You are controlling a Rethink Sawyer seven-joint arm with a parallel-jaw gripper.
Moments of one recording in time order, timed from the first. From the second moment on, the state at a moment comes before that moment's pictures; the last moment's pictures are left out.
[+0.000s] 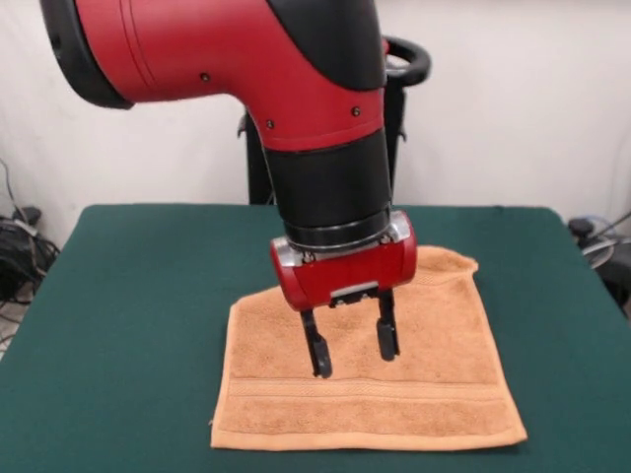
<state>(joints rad) -0.56 -0.55 0.49 1.41 -0.26 0.69 1.40</state>
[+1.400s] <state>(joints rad) -0.43 -0.38 0.48 1.23 -0.28 0.70 1.40</state>
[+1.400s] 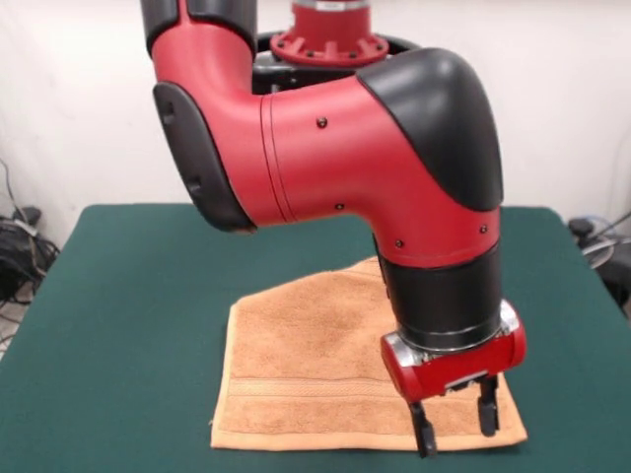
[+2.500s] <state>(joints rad) -0.36 -0.16 0.46 0.98 -0.28 1.11 1.40</state>
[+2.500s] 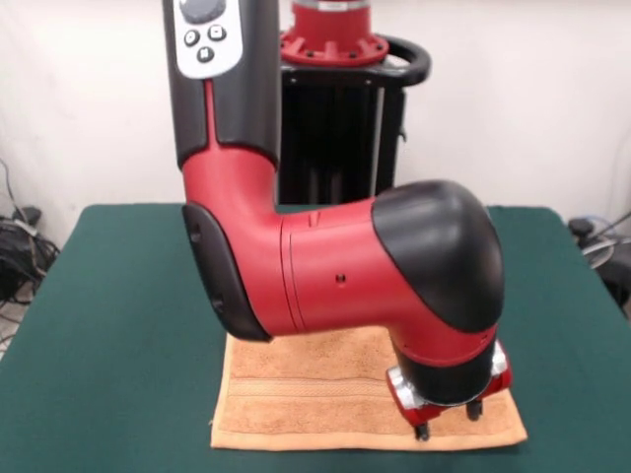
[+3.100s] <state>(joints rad) -0.37 -0.15 0.46 0.98 -0.29 1.09 1.40</state>
